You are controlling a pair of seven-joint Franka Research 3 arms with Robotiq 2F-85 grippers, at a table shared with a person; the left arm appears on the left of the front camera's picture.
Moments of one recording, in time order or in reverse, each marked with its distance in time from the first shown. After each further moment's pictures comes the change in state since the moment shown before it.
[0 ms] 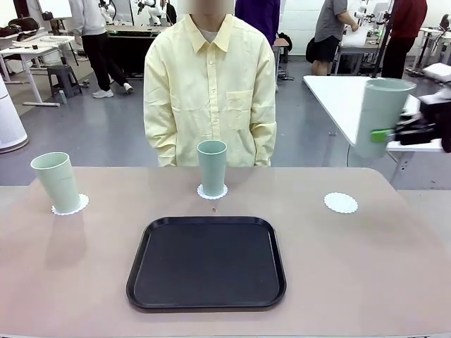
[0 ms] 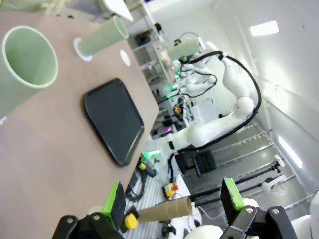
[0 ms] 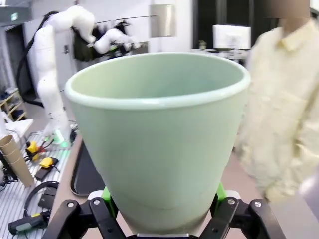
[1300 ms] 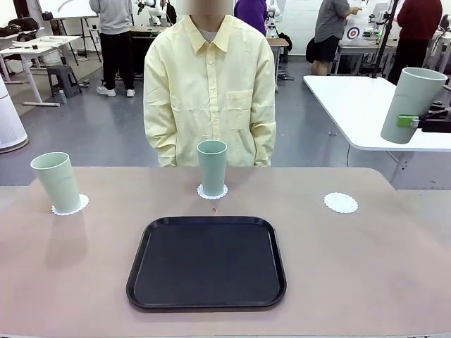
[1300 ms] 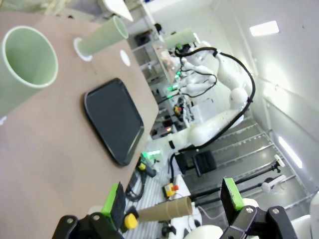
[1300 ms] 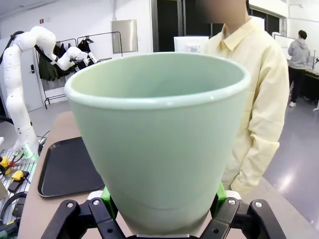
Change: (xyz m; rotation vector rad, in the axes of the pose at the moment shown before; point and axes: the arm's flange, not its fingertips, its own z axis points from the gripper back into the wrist) left arm 0.000 0.000 0.000 0.000 0.000 0.000; right arm -0.032 -0.055 0.047 -0.161 -0.084 -0.032
